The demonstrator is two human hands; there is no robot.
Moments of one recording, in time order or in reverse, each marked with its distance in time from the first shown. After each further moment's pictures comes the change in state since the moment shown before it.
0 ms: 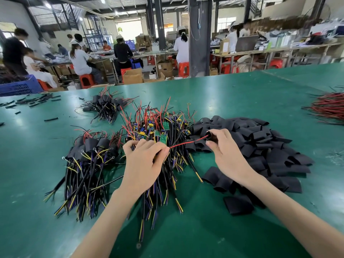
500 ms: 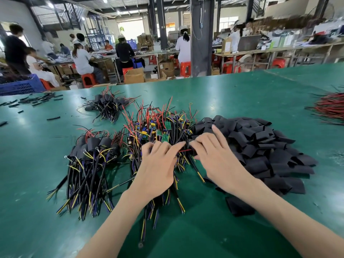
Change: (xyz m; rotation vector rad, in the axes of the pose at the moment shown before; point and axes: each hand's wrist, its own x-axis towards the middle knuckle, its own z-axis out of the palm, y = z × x) left_hand -0.005 0.015 0.004 0.078 -0.173 0.181; right_hand -0.013 -0.024 0.007 -0.766 -0.036 -0.482
